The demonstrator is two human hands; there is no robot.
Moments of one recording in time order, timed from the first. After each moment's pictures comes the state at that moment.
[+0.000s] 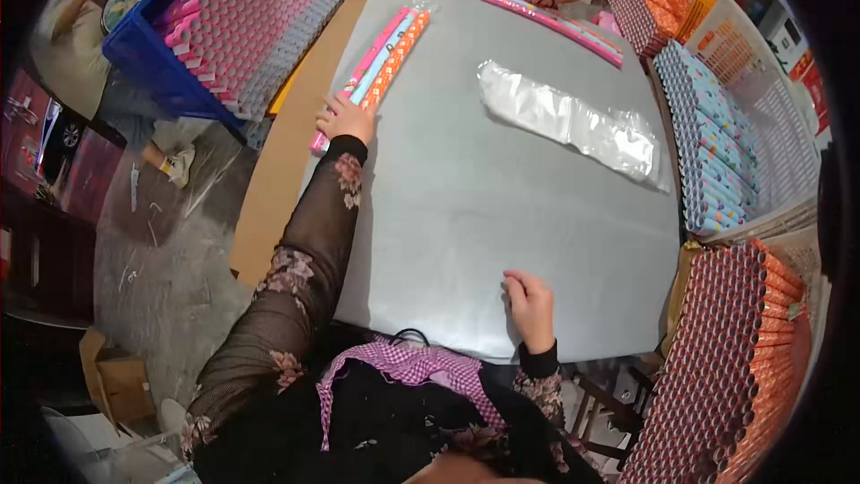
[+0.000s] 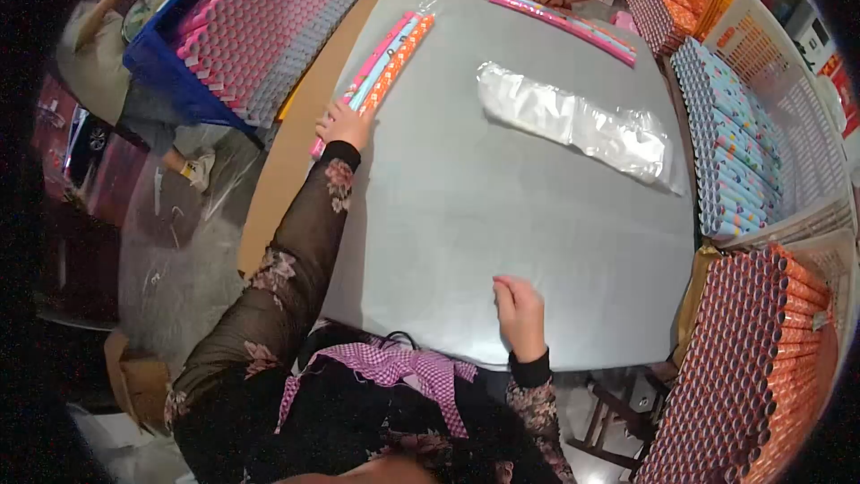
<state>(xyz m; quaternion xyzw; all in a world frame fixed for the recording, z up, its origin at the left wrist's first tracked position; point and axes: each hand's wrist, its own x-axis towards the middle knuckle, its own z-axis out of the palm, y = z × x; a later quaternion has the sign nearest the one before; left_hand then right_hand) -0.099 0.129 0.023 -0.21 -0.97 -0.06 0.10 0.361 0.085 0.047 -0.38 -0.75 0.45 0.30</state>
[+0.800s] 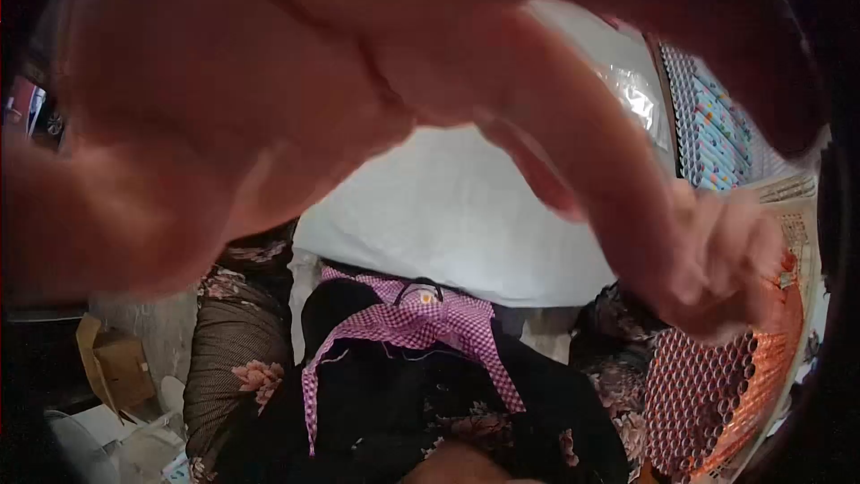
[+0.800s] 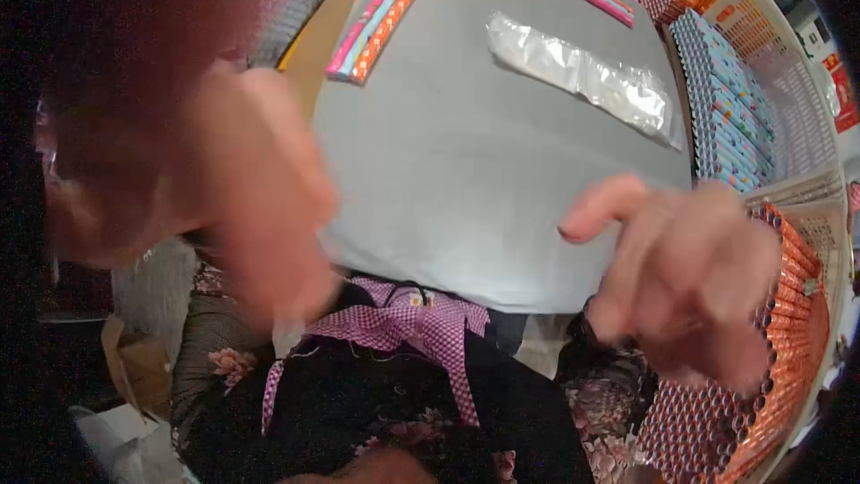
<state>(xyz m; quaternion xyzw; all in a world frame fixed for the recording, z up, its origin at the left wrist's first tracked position) 0.058 -0.035 0.300 -0.66 -0.21 -0.63 -0.35 0.348 0.073 0.325 0.14 -0.66 0.63 0.37</state>
